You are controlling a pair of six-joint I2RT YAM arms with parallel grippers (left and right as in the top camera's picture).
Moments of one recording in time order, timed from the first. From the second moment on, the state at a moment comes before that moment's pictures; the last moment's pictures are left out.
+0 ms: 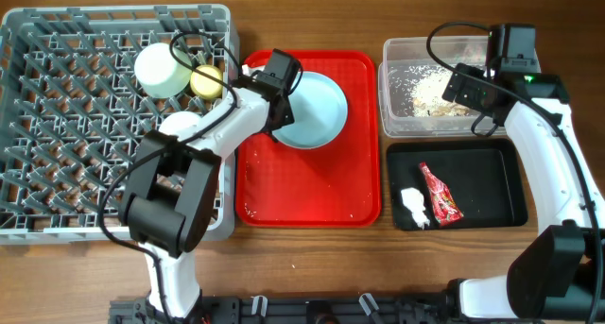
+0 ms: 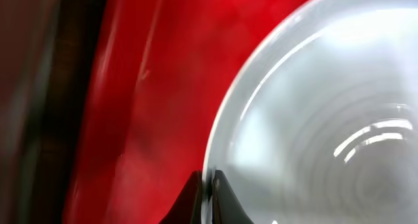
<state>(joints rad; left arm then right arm) -0.44 2.02 1.37 -0.66 -0.19 -0.68 -0.06 1.60 1.28 -0.77 0.22 0.30</state>
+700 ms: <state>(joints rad) -0.07 1.44 1.40 -0.90 -1.16 -0.53 -0.06 1.60 1.28 -0.77 0.22 0.30</state>
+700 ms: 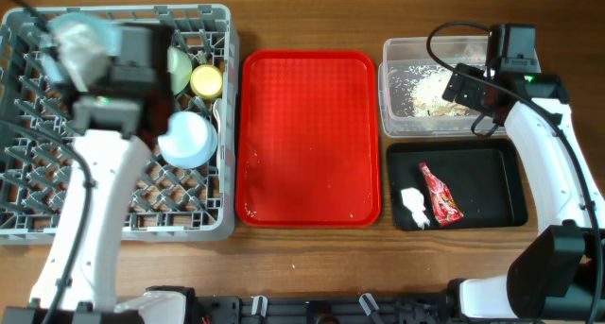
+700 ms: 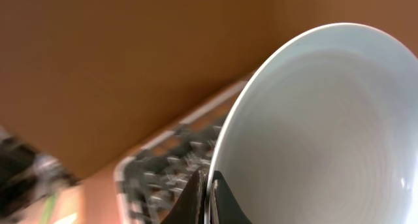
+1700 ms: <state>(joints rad) -0.14 1.80 1.39 -0.58 -1.28 0.48 -0.06 1.60 1.28 -0.77 0.22 0.30</state>
